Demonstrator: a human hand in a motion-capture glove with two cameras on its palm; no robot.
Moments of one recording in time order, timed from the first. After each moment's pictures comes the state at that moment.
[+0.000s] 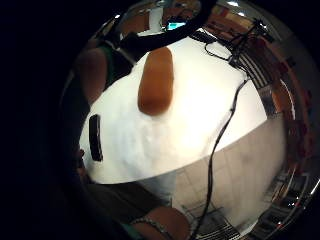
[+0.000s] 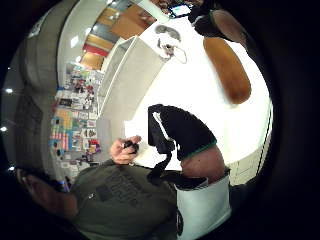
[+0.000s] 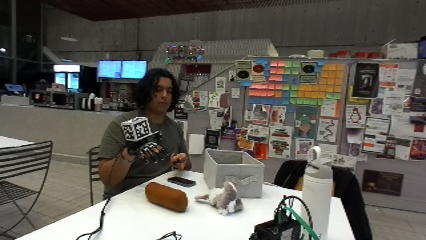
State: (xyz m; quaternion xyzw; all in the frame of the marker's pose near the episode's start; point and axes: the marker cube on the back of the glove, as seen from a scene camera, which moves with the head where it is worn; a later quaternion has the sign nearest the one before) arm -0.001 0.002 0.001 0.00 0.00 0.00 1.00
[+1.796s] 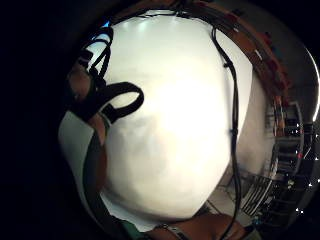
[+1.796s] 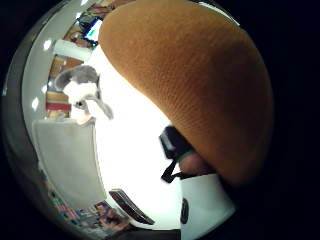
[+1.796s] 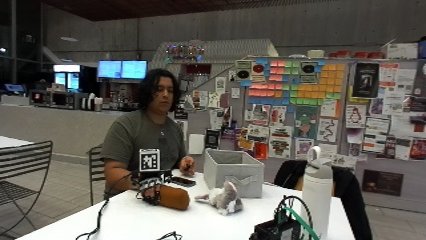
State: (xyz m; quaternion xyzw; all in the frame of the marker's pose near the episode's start) arm 0.061 -0.080 0.123 0.04 0.14 0.29 0.95
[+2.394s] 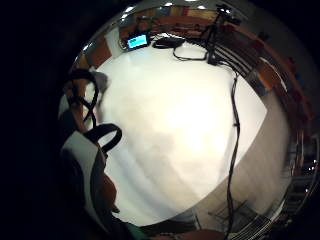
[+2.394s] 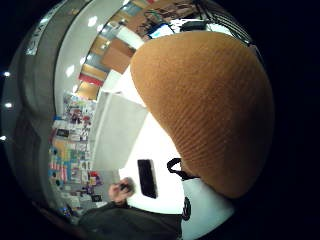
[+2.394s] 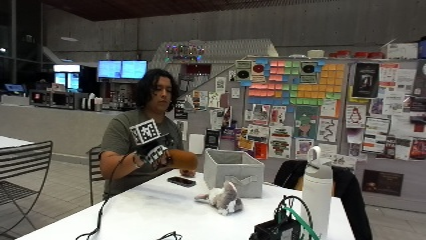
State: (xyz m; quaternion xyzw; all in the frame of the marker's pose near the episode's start) arm 0.000 -0.091 0.010 0.10 -0.02 0.19 0.98
